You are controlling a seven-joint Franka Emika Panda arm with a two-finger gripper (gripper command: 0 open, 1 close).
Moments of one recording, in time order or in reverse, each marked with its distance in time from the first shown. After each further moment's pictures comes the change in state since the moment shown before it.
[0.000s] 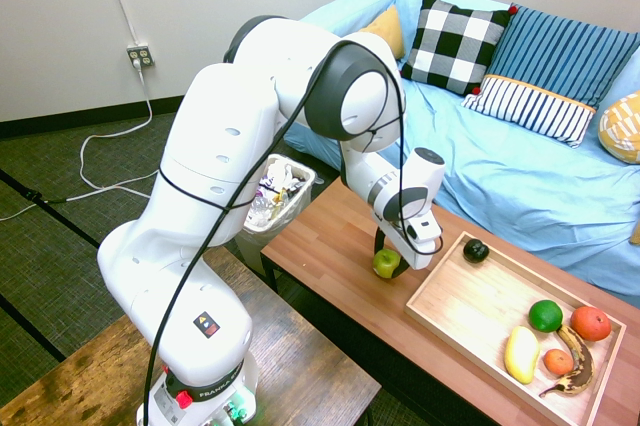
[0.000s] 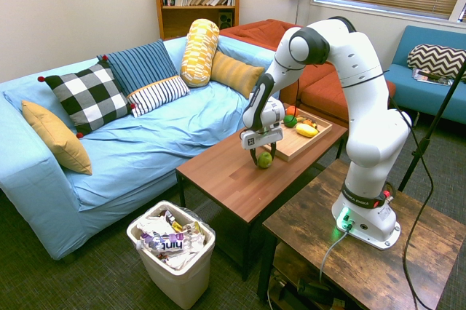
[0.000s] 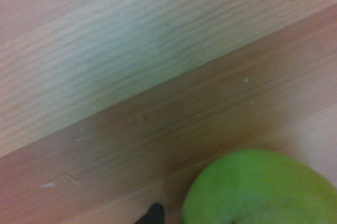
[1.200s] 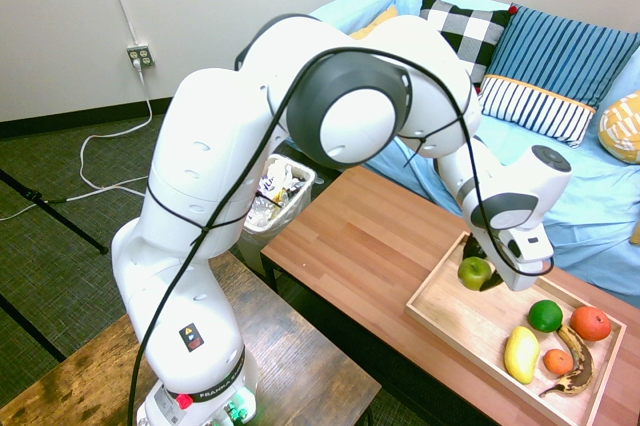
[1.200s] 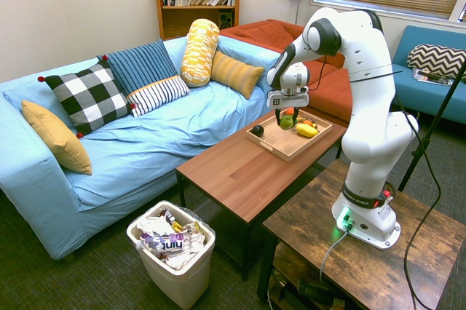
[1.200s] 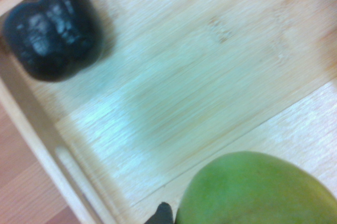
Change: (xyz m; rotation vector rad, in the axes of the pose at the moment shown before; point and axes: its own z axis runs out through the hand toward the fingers) arm 0.199 0.083 -0.104 0.124 0.018 0.225
